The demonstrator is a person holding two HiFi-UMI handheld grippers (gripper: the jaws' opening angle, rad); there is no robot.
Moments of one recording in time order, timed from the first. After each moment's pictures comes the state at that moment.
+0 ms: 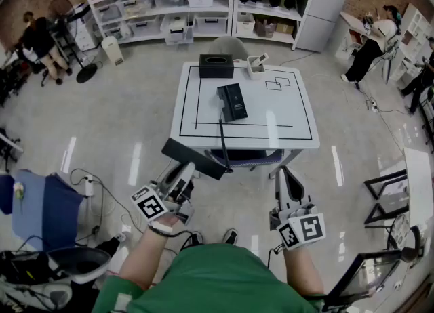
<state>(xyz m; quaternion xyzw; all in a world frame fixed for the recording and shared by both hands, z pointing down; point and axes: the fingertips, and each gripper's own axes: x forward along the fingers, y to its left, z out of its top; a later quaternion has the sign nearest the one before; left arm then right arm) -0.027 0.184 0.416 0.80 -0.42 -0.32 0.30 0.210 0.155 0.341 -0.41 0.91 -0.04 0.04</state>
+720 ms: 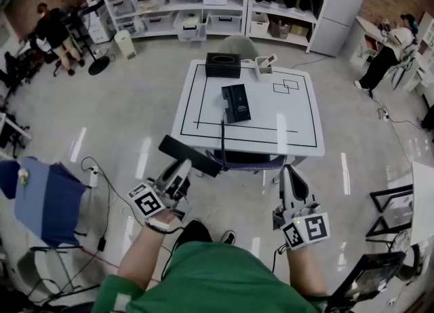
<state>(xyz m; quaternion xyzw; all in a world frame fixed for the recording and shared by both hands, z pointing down) -0.013 0.161 0.424 0.78 -0.47 -0.31 0.29 0.242 0.113 0.347 -0.38 0.92 -0.06 0.05</state>
